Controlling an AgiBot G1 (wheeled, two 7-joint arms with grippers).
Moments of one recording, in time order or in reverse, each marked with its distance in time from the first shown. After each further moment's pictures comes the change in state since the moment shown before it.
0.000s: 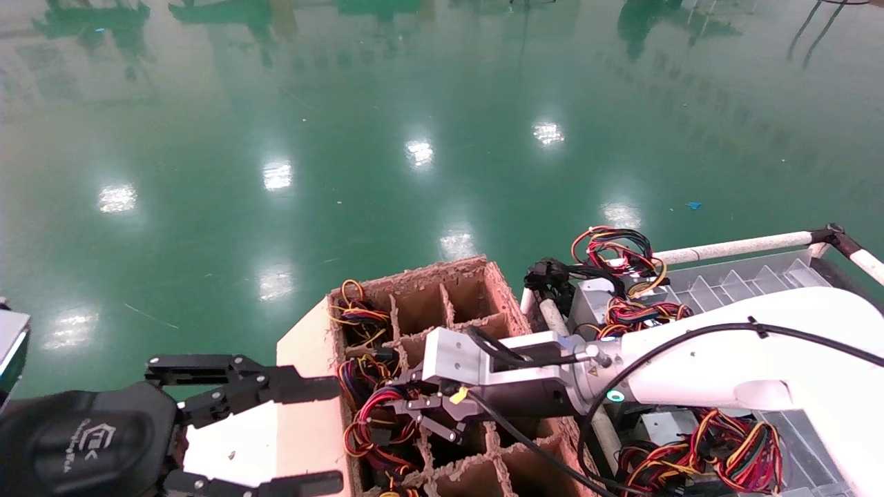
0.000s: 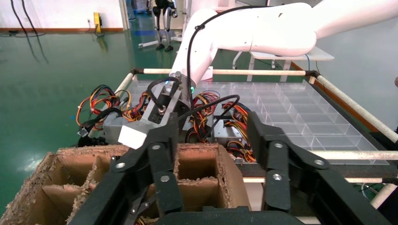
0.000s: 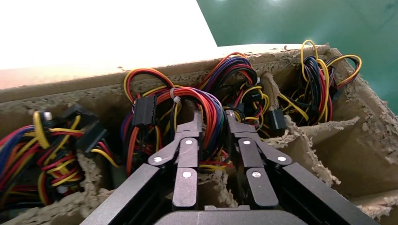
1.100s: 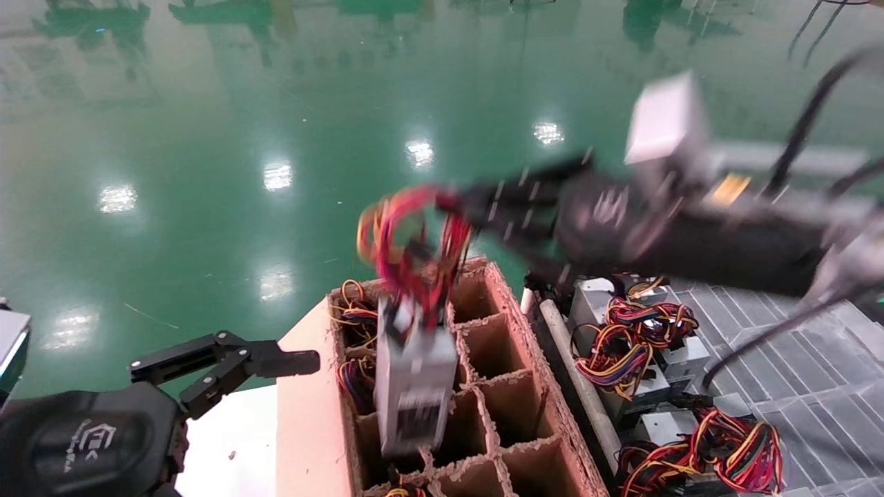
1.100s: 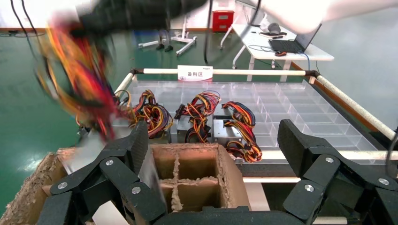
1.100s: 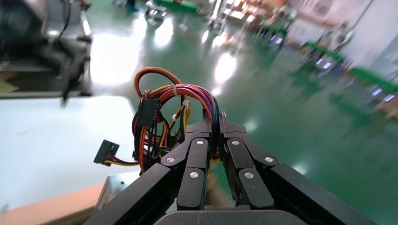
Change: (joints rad) left arm 0.000 -0.001 0.002 0.000 -0.002 -0.001 0.001; right arm 0.095 0.295 0.257 0.204 0.361 -0.119 0.147
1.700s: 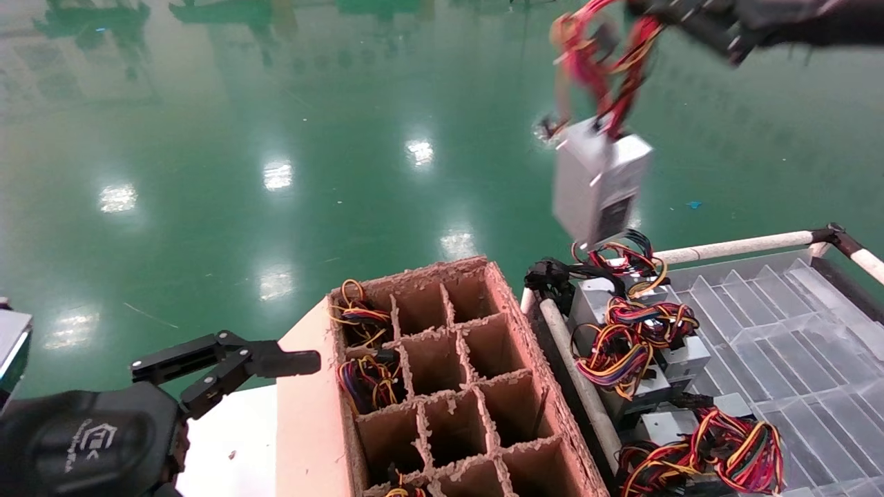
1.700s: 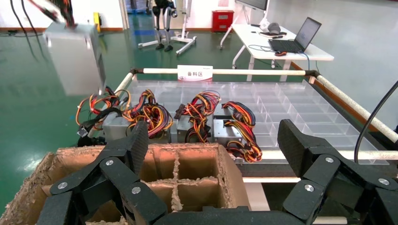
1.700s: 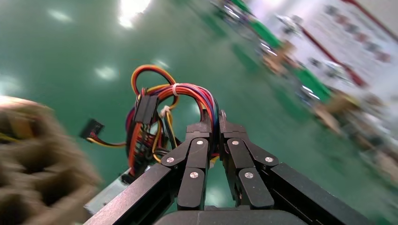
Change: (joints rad) left arm 0.000 0.000 0.001 0.000 -0.001 -0.001 0.001; right arm 0.550 0.008 -0.104 -0.509 -0.327 0.041 -0.203
